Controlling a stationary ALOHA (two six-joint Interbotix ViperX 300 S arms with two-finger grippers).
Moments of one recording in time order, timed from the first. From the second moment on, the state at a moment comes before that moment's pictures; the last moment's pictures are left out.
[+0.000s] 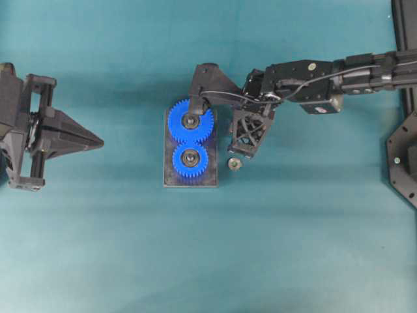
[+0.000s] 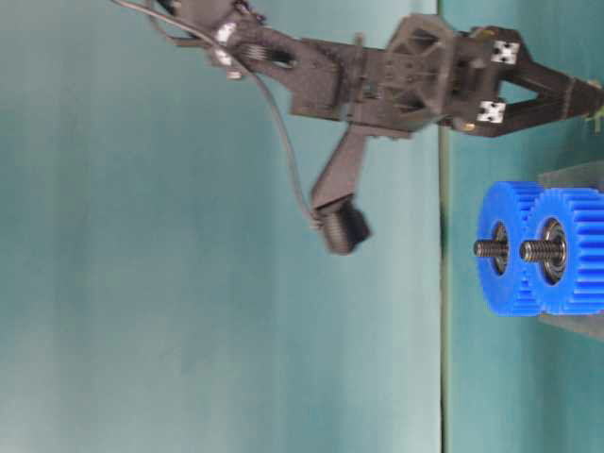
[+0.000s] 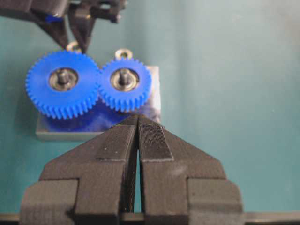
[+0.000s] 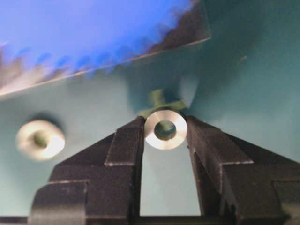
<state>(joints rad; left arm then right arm) -0.04 -0.71 1.01 0.01 0.12 -0.03 -0.19 0.21 0.44 0.09 0.72 0.02</state>
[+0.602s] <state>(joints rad) -0.04 -0.71 1.01 0.01 0.12 -0.04 -0.17 0.22 0.13 0.09 0.86 -0.02</state>
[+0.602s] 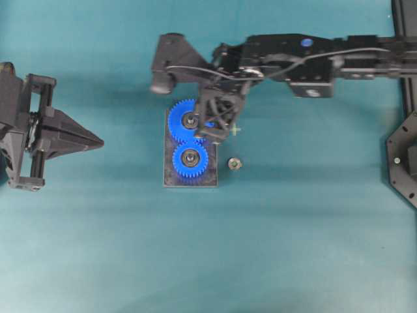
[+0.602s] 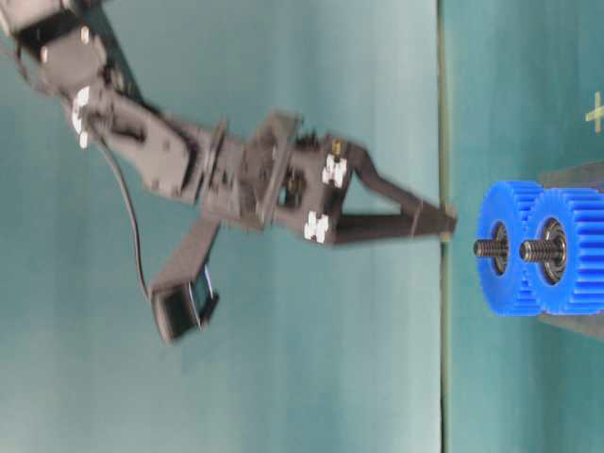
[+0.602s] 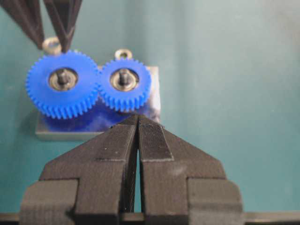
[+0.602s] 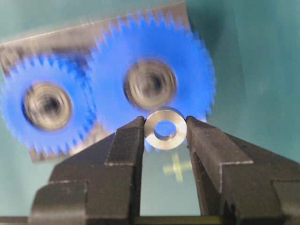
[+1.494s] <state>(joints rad) -0.04 -0.73 1.02 0.01 0.12 -0.04 -0.16 0.31 0.03 0.08 0.94 -0.04</state>
